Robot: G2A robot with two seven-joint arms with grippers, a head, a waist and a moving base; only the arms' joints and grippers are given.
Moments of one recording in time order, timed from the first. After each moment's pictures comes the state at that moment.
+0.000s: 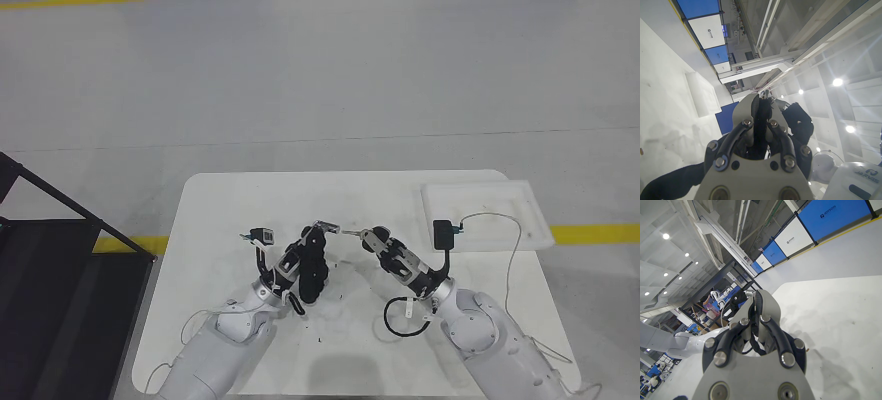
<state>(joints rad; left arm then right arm) 1.27 -1.19 -0.96 -1.31 -0.39 -0.78 -0.27 -1.34 -1.15 1.08 -1.55 -0.39 -0.68 0.02</state>
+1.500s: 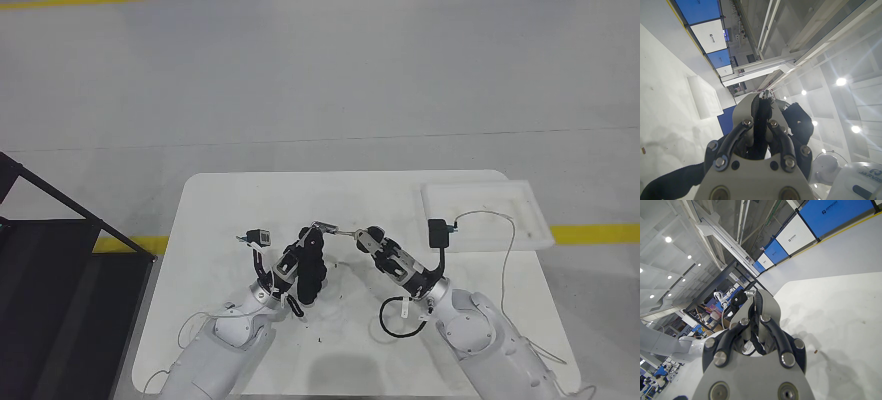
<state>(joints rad) 1.30 -1.19 -0.99 -1.35 -0.36 -0.76 -0.26 -1.35 -1.18 1.09 -1.58 -0.35 -0.66 0.07</state>
